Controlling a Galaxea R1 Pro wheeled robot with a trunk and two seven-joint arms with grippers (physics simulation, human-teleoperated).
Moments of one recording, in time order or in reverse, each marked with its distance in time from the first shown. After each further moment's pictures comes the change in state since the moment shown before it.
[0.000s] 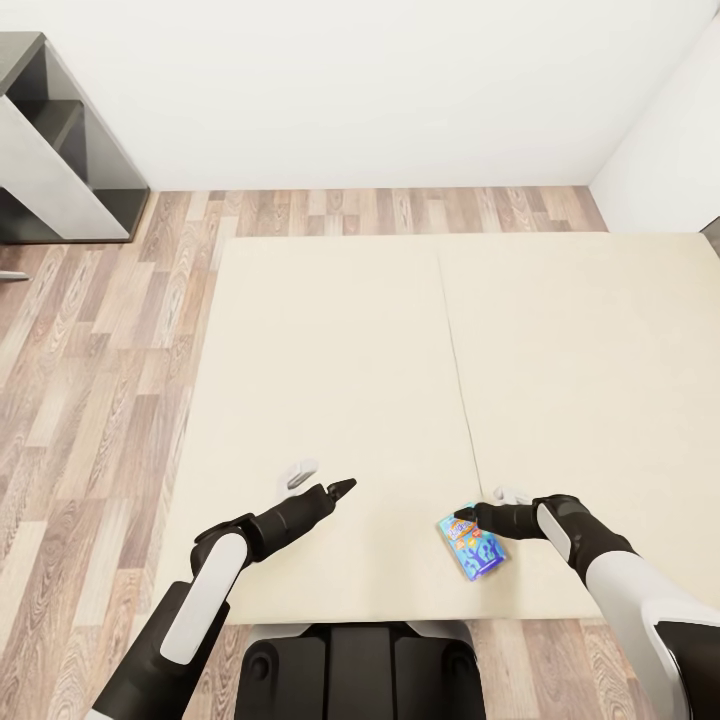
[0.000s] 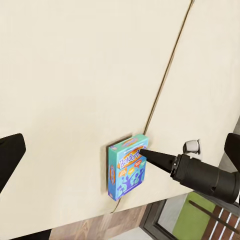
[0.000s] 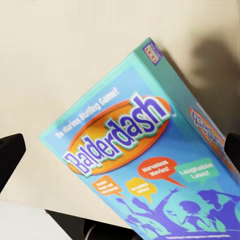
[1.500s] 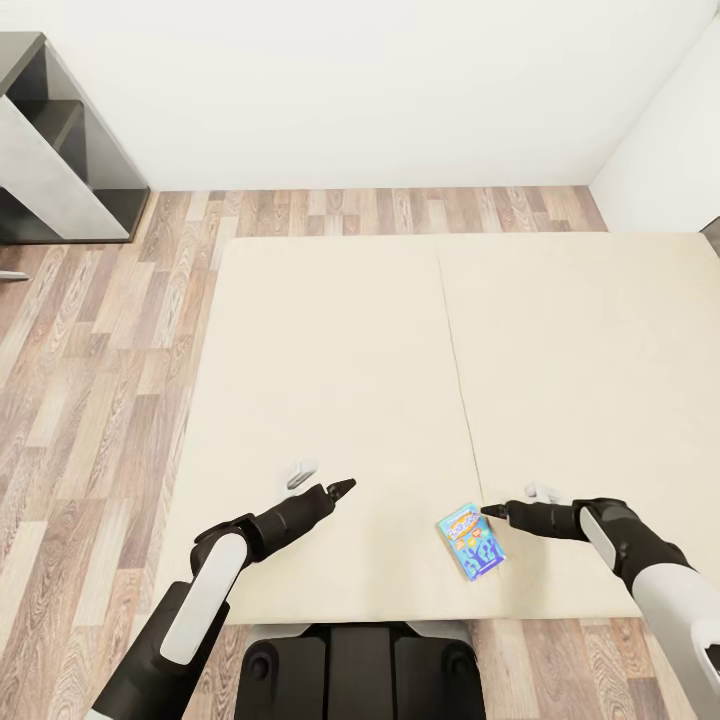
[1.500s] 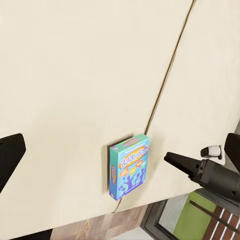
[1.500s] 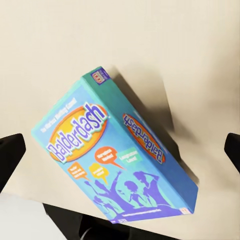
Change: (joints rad) left arm 0.000 0.001 0.001 0.001 -0.002 0.000 0.002; right arm 0.047 -0.120 -0.004 -0.088 -0.002 0.006 0.175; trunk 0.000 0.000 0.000
